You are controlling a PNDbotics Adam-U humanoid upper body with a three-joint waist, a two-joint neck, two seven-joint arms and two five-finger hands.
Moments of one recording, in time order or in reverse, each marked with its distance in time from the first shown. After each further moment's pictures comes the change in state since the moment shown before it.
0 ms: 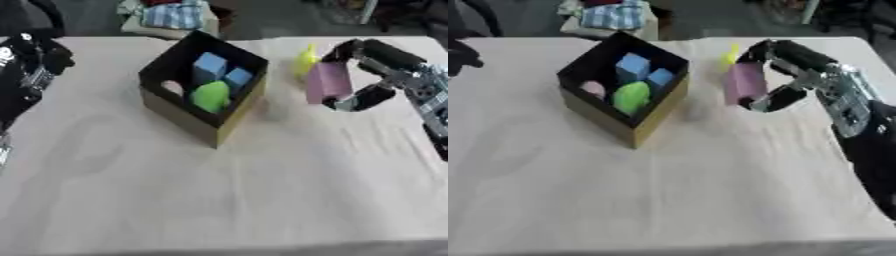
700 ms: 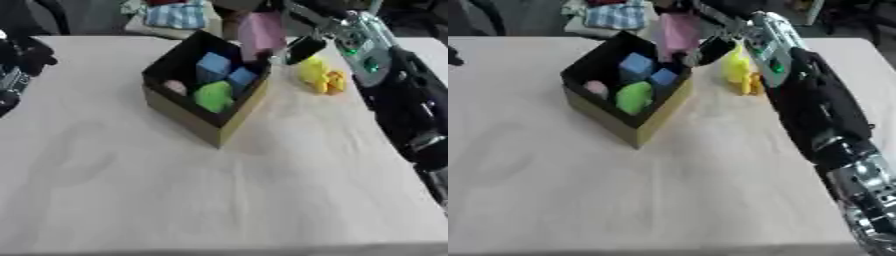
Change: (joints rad) left arm -0.029 -0.020 -0.018 -0.027 0.017 -0.006 -0.006; right arm -0.181 0.239 -0.049 0.241 0.203 0.028 0.000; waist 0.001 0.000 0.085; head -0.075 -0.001
